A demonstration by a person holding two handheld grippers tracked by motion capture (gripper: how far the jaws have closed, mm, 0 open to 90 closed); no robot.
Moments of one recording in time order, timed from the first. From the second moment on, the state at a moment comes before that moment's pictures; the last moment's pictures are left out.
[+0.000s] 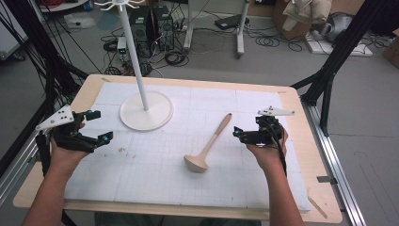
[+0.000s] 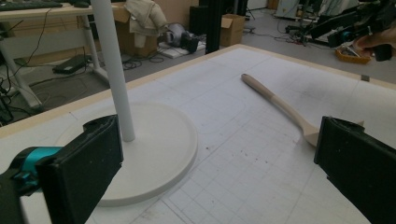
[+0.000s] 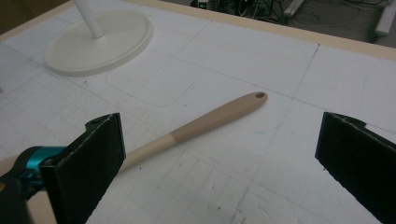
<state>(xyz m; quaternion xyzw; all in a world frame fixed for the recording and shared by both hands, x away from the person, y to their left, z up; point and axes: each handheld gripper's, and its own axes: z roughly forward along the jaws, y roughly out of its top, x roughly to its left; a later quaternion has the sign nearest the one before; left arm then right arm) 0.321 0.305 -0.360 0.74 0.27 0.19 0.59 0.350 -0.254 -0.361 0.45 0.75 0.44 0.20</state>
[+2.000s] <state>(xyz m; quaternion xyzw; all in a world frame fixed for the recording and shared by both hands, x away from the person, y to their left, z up) 0.318 0.301 -0.363 0.74 0.26 0.19 0.58 0.425 -0.162 -0.431 0.55 0.79 0.22 0.12</state>
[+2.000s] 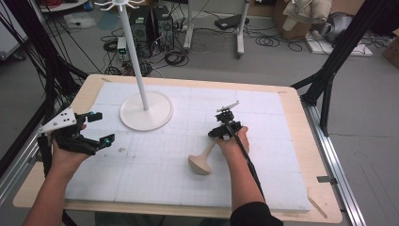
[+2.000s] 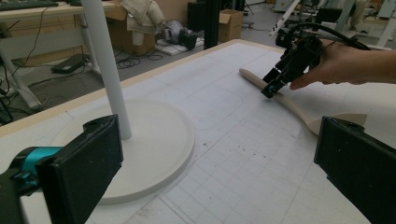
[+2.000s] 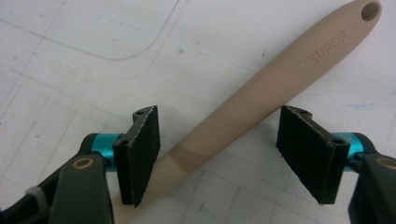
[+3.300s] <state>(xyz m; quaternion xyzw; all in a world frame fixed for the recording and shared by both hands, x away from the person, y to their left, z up) 0.323 0.292 -0.364 0.75 0.26 0.19 0.58 0.418 -0.163 -0.424 0.53 0.82 0.18 0.11</state>
